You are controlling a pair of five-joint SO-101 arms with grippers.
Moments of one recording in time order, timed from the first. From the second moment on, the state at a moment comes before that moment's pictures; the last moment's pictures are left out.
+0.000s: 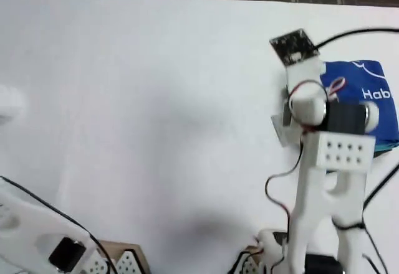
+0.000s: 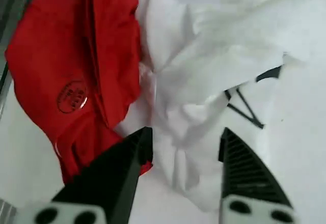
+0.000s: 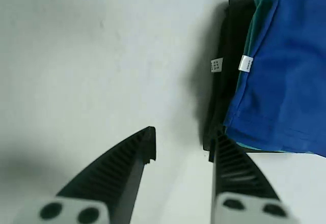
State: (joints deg) left arm -67.4 38.2 -54.0 89.6 -36.8; right arm 1.3 -30.1 8.9 97.9 28.3
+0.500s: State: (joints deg) left arm -60.5 52.1 -54.0 101.1 -30.8; right arm 1.3 -38.2 11.9 97.9 34.1
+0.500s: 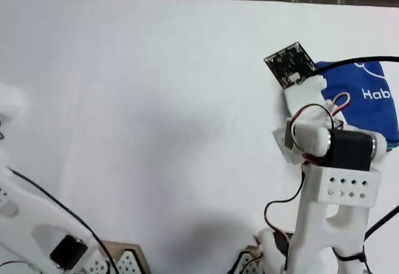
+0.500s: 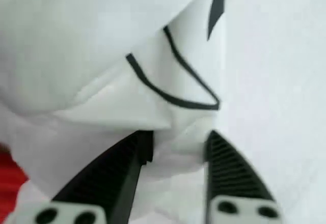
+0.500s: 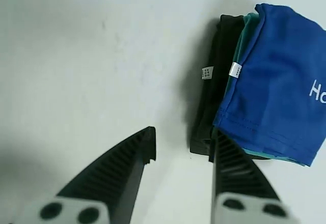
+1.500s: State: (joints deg) left arm 10.8 8.9 -29.9 101.3 -20.8; right arm 1.3 -38.2 29.5 85.9 34.2
